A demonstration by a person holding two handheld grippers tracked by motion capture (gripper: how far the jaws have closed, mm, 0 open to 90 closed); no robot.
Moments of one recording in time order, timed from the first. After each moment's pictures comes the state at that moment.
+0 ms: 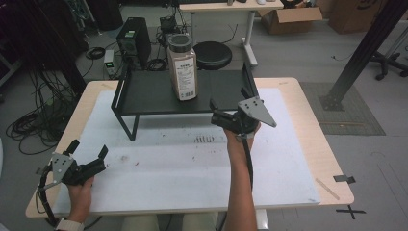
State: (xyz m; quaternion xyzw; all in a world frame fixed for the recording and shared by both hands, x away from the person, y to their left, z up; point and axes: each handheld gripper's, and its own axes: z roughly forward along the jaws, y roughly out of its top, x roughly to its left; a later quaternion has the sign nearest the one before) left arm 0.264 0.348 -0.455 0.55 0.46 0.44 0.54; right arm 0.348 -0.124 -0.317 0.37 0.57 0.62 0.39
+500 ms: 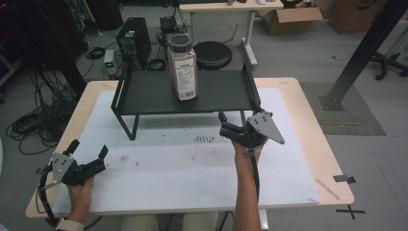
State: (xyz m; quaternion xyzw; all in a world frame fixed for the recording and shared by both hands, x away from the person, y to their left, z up) left arm 0.265 0.348 -0.455 0.55 0.46 0.44 0.54; right arm 0.326 -0.144 -0.341 0.38 0.56 0.62 0.41
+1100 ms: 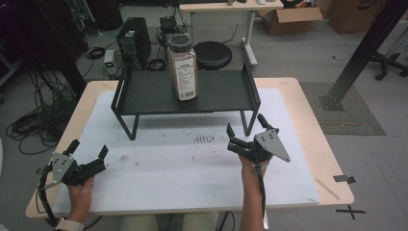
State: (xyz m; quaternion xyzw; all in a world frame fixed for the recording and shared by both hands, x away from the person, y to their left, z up) left arm 0.265 0.348 -0.455 0.55 0.46 0.44 0.54; right arm 0.305 -0.165 -0.380 0.38 0.56 0.60 0.42
